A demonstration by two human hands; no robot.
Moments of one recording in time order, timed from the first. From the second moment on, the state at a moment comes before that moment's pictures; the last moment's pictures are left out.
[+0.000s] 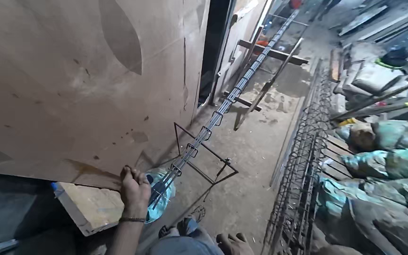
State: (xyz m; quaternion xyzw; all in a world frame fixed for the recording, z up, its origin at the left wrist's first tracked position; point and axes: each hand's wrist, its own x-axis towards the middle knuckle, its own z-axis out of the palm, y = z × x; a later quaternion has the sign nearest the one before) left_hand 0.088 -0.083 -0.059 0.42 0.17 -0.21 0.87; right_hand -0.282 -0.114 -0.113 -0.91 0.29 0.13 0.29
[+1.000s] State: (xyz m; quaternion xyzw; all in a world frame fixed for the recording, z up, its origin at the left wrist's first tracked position) left_hand 0.128 -0.150 -0.283 0.87 -0.08 -0.44 0.20; right_hand 0.008 -0.248 -0.218 -0.83 0.29 0.40 0.25
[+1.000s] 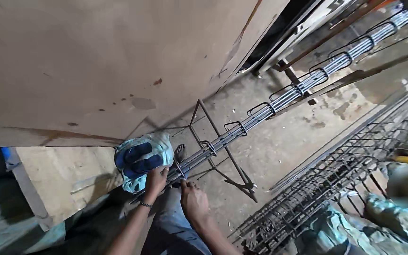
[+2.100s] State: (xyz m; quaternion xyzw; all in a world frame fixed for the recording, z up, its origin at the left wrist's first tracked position) left_hand 0.133 -0.189 -0.297 0.85 0.08 -0.45 0.27; right_hand 0.141 -0.353 -0.239 -0.90 -0.06 0.39 0.18
